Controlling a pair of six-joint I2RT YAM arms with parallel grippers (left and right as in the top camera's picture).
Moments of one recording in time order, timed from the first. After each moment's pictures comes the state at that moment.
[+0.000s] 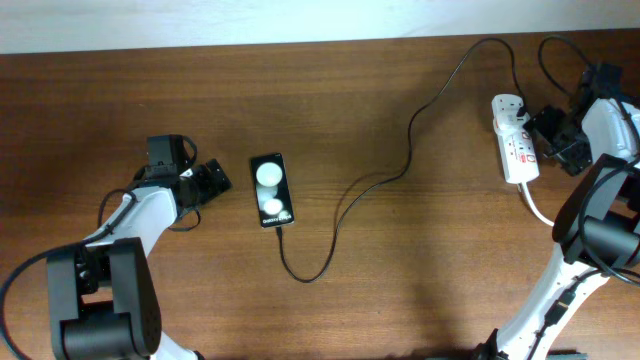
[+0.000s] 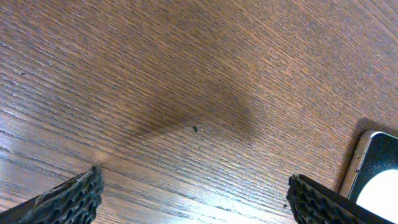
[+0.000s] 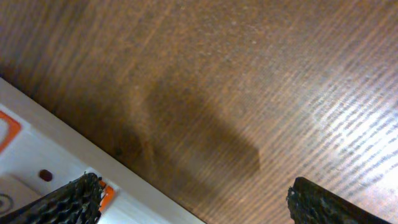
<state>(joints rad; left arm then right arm) 0.07 1.77 0.95 -0.32 0.06 -0.45 -0.45 2.26 1.80 -0.86 0.03 0.50</state>
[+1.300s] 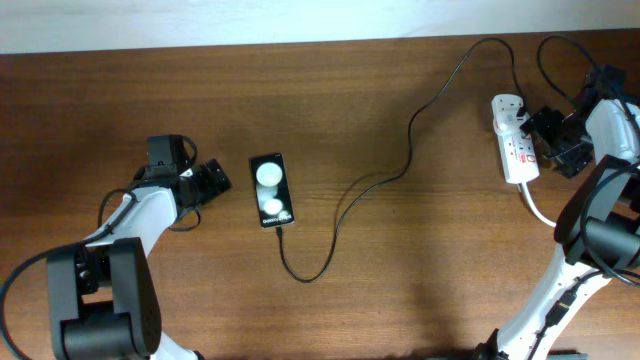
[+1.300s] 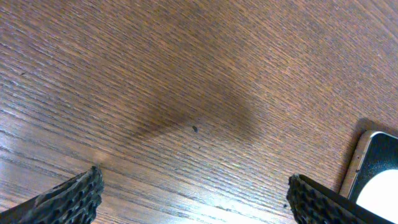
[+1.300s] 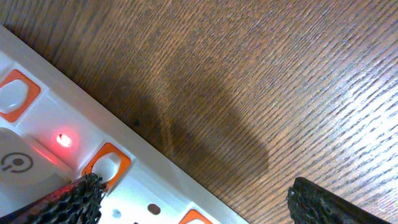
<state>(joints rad) 0.07 1.77 0.95 -0.32 0.06 -0.45 -0.46 2.26 1.80 -0.91 -0.07 0.46</state>
